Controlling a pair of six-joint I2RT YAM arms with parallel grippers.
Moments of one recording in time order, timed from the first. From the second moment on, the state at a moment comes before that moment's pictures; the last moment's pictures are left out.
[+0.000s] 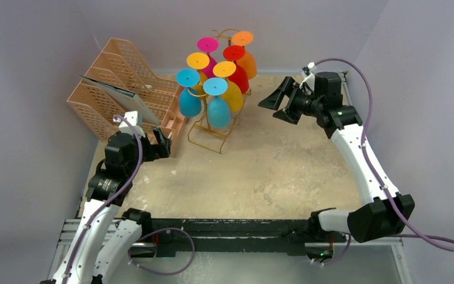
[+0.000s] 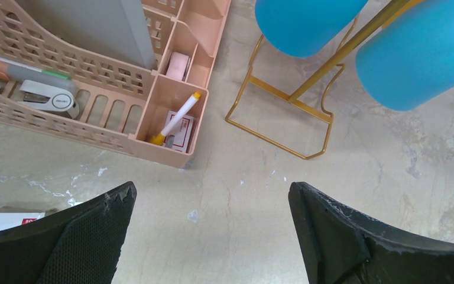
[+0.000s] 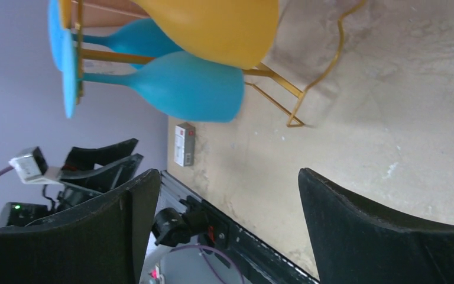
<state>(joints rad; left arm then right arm) -0.23 0.63 0.77 -0.56 -0.06 -0.34 0.20 1.30 1.33 -0.61 -0.55 0.74</state>
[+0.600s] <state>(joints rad) -0.23 0.69 0.79 -0.60 -0.05 -0.30 0.36 1.45 1.49 -0.37 -0.54 0.95</state>
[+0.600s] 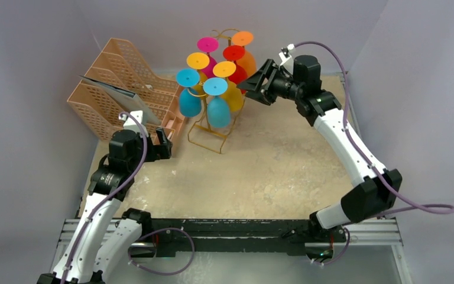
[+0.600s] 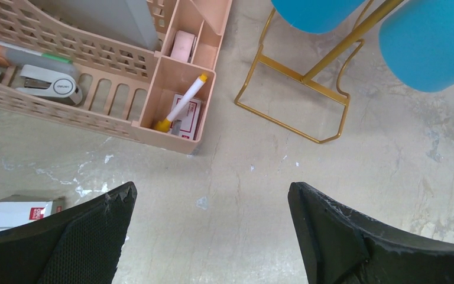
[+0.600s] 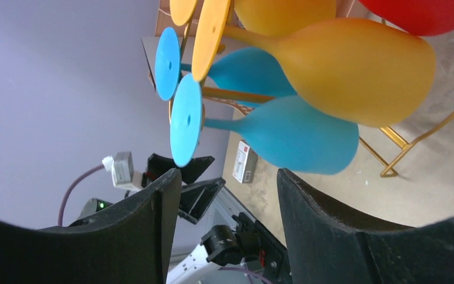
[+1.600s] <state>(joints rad) -0.23 0.68 0.79 -0.62 -0.12 -0.31 0.44 1.62 1.62 -0.31 -0.55 1.02</state>
